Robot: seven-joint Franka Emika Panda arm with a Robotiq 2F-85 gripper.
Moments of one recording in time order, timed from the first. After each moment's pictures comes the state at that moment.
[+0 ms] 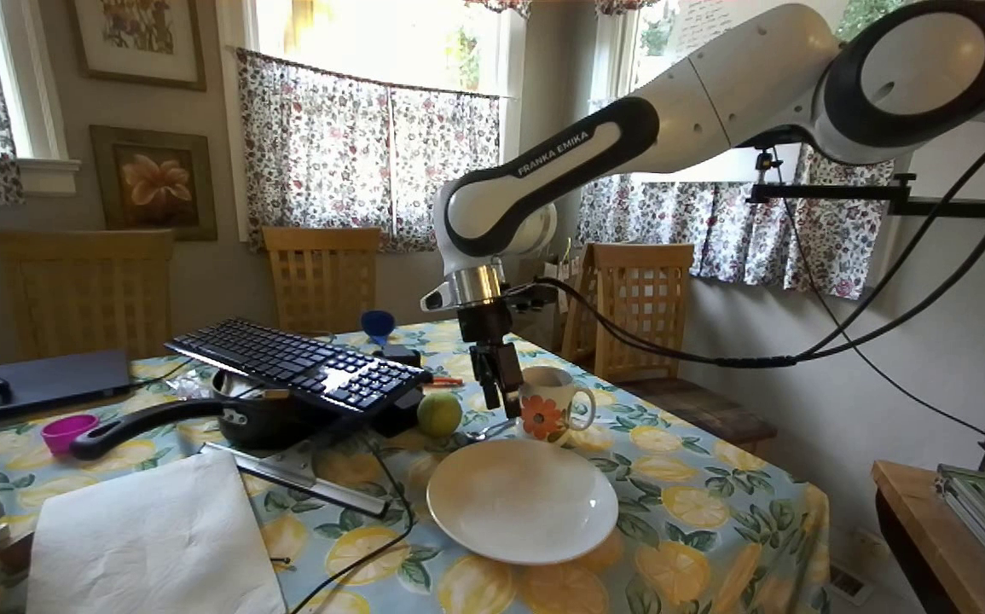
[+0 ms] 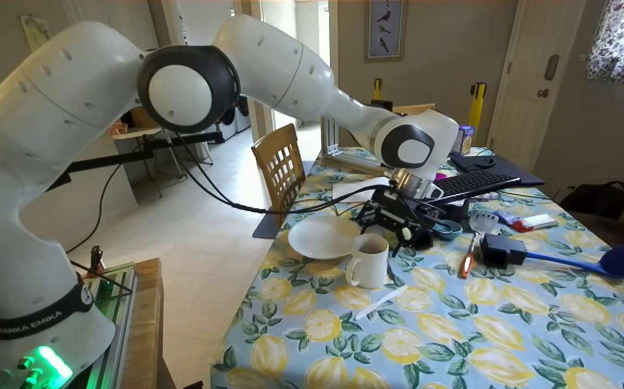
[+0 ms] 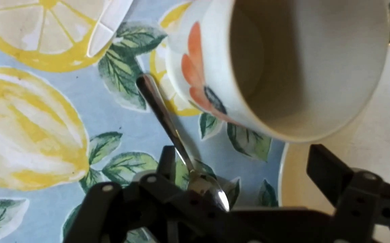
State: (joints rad) arm -0.14 0.96 0.06 -1.16 0.03 1.77 -0.84
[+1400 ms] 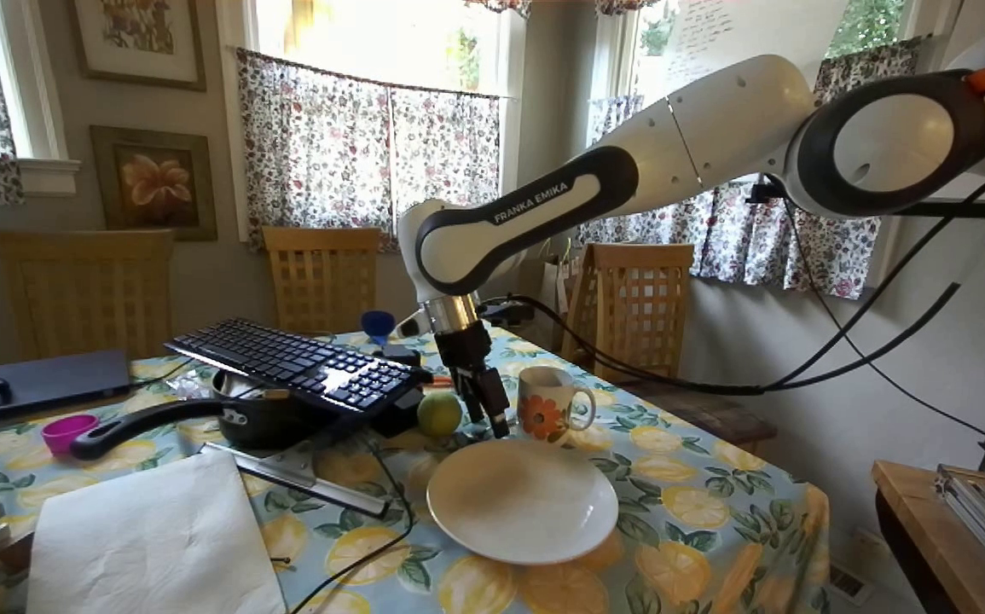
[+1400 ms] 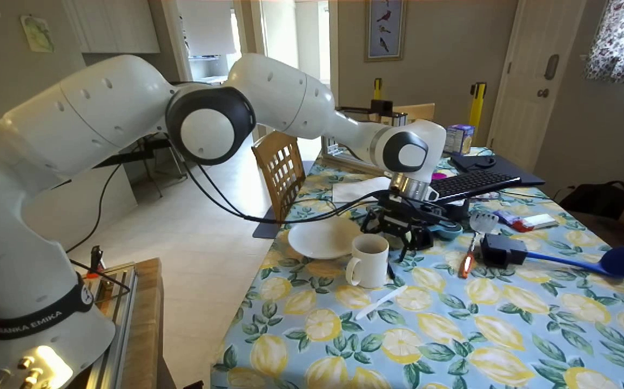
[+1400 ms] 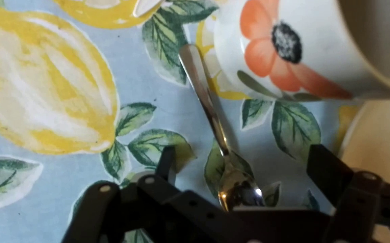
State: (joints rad) arm -0.07 1.13 0.03 -0.92 -0.10 1.71 -0.86
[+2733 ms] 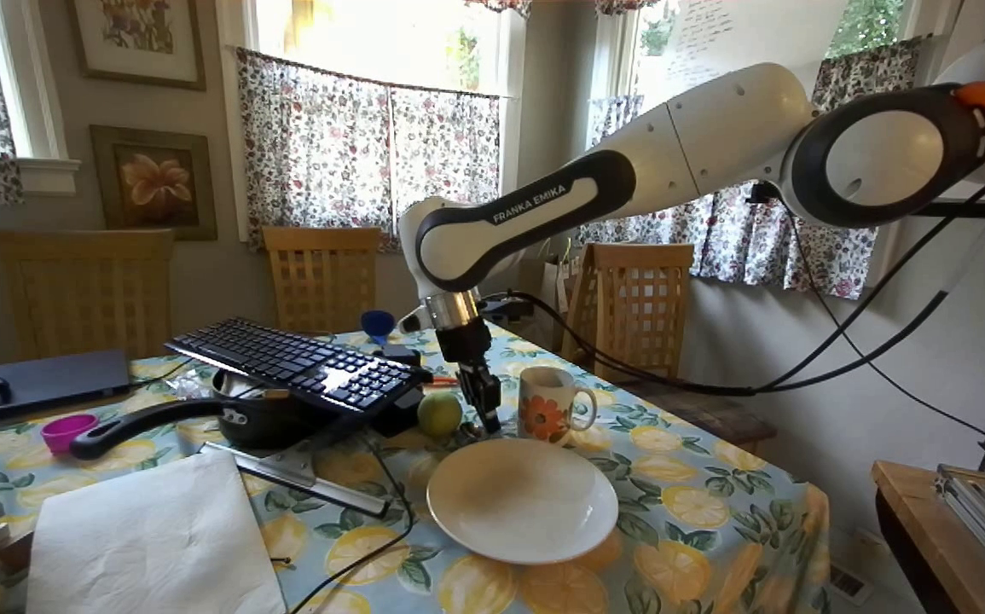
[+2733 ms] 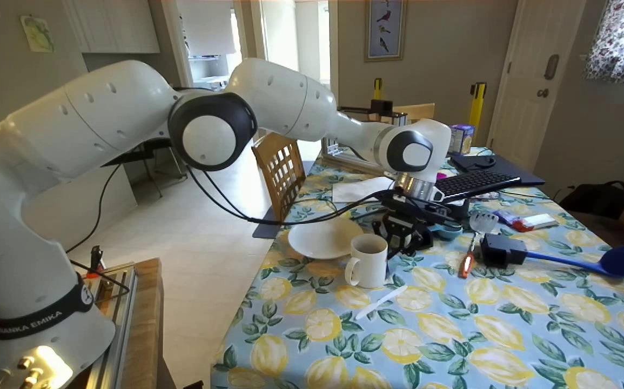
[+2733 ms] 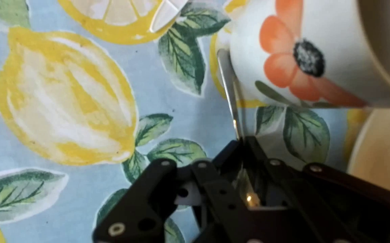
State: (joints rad) arm -0.07 1.16 0.02 -0.86 -0.09 1.68 -0.85
